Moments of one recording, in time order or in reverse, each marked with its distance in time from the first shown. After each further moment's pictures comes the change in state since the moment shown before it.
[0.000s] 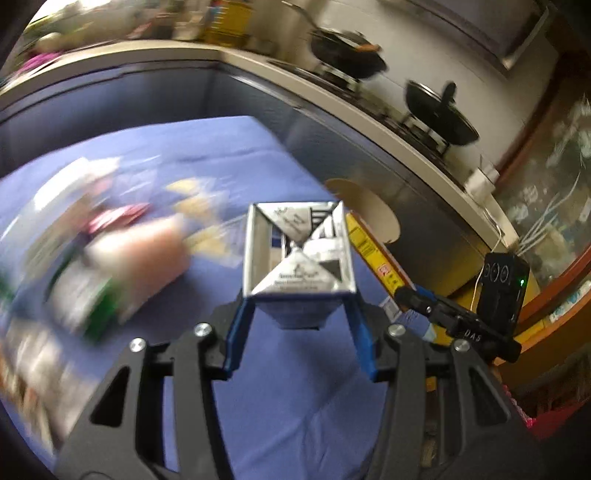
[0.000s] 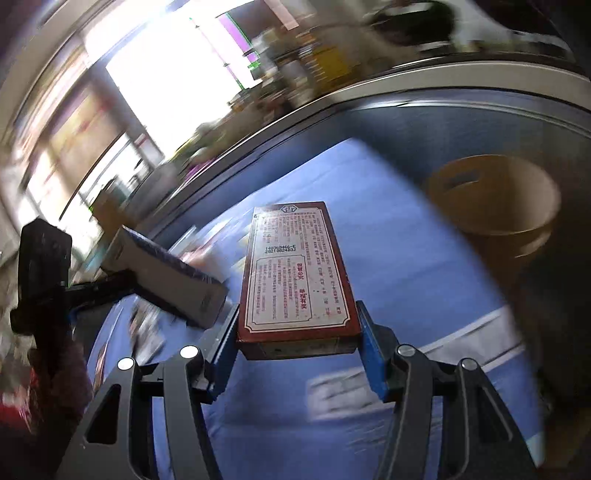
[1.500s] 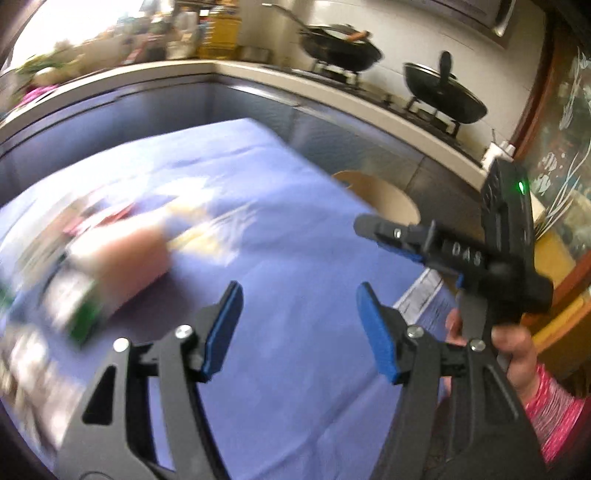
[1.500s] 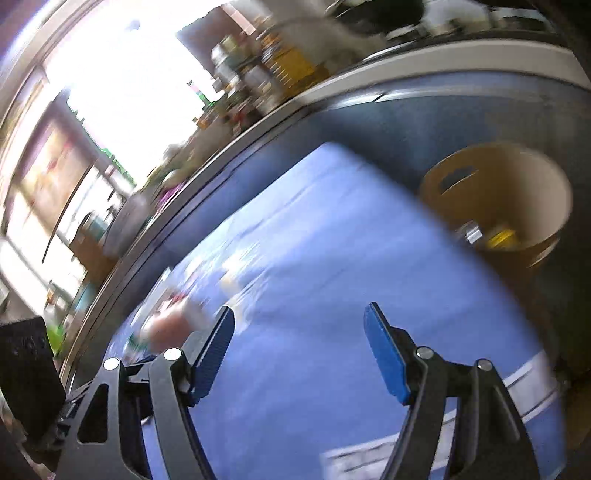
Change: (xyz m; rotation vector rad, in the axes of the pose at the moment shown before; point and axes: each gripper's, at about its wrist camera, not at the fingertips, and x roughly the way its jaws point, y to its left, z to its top) left arm 0.000 -0.006 -0.050 0.069 -0.054 0.152; right arm 0.061 0.031 0.021 0.090 0.043 0.000
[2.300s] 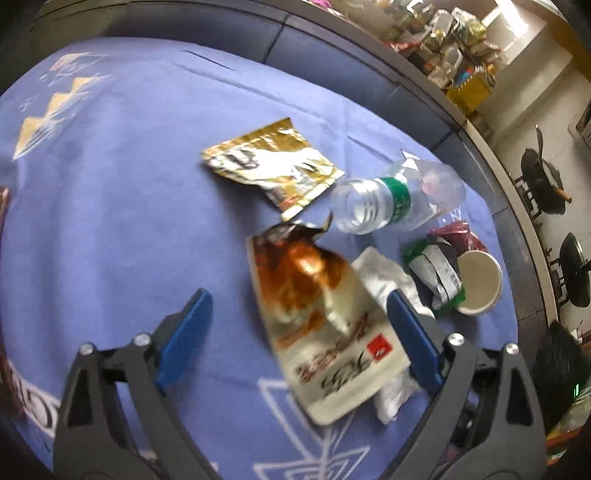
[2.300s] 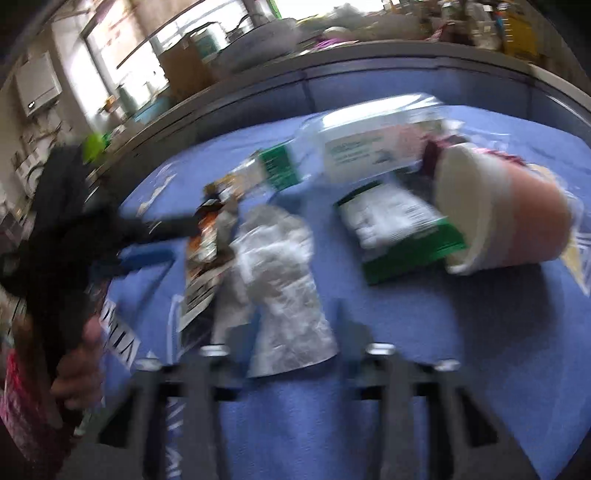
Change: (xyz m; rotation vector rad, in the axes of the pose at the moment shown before) left arm -0.097 0.264 -0.078 -0.689 -0.017 0.309; right arm 0.145 0.230 -0.127 -0.564 0.386 0.165
